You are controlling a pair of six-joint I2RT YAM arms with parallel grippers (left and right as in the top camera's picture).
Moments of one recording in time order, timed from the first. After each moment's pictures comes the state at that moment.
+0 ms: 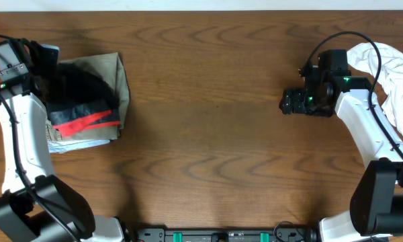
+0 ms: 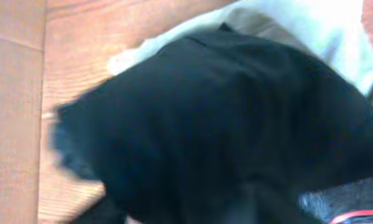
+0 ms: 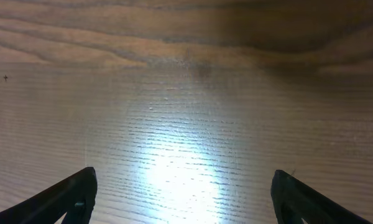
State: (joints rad) left arm 0.43 1.63 1.39 -0.71 -0.04 0.53; right arm 0.01 1.69 1.20 -0.80 -0.19 0.07
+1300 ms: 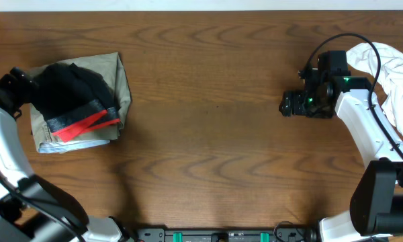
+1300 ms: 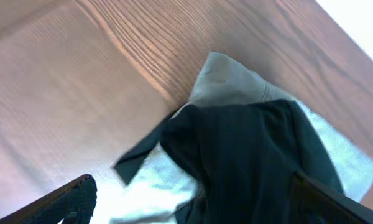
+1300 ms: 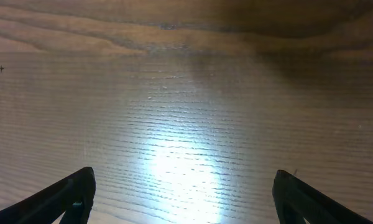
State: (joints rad) left arm 0.66 1.66 1.39 -0.62 0.09 -0.25; right arm 0.01 1.69 1.20 -0.83 -0.19 0.07
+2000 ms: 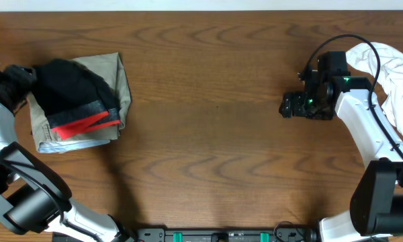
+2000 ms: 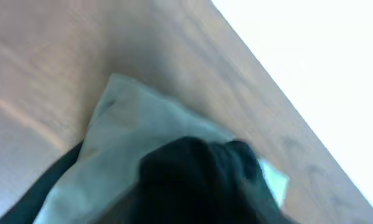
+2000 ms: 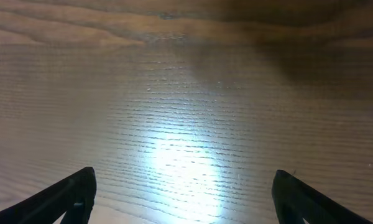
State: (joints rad) left arm 0.70 1.86 1.39 -0.29 0.50 -0.36; right arm 0.01 1.69 1.20 -0.85 -0.19 0.07
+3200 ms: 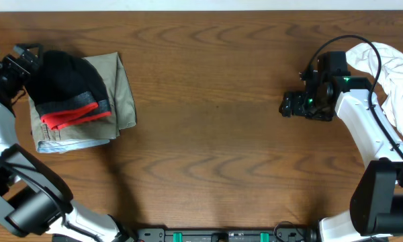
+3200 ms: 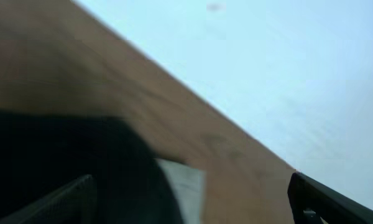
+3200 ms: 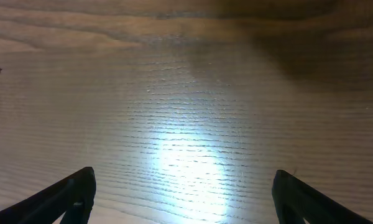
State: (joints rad) left arm 0.69 1.83 1.39 -0.16 0.82 -0.35; right arm 0.01 1.69 1.20 -0.85 -0.19 0.12
